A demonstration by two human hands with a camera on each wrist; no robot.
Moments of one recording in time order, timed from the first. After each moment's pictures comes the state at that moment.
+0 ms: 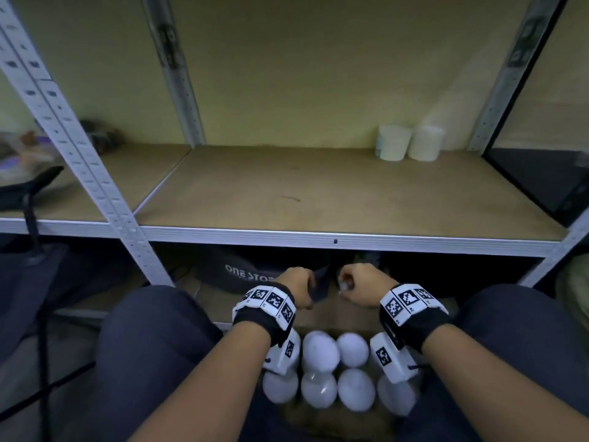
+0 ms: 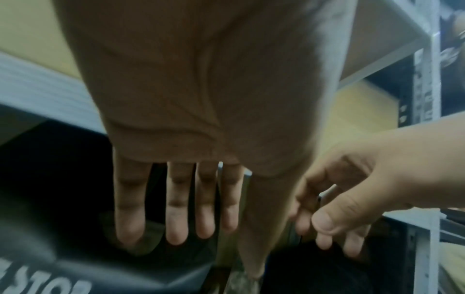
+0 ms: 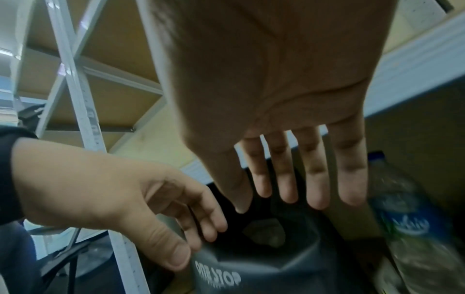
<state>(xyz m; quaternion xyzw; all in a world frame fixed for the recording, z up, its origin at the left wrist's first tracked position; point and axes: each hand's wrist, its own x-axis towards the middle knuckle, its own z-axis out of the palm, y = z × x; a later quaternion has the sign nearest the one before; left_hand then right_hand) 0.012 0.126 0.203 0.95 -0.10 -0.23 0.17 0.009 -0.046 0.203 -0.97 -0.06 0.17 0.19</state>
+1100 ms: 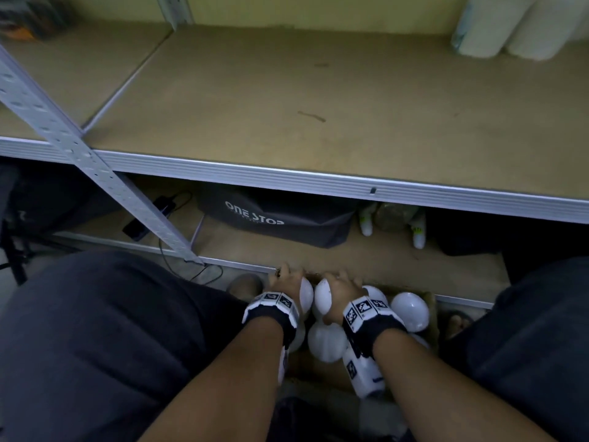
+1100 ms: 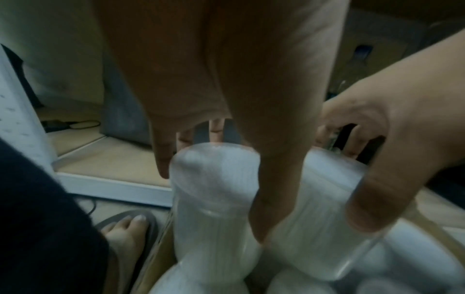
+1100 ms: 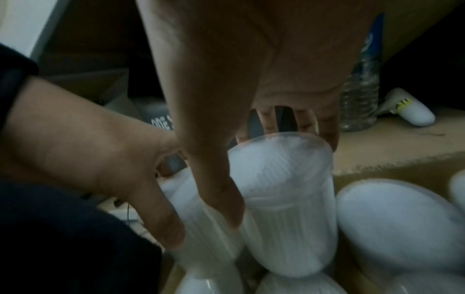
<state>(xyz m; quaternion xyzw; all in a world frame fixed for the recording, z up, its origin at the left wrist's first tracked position) 0.009 0.146 0.043 0.94 0.04 -0.33 0.11 0.017 0.012 0.033 -0.93 -0.05 0.35 0.10</state>
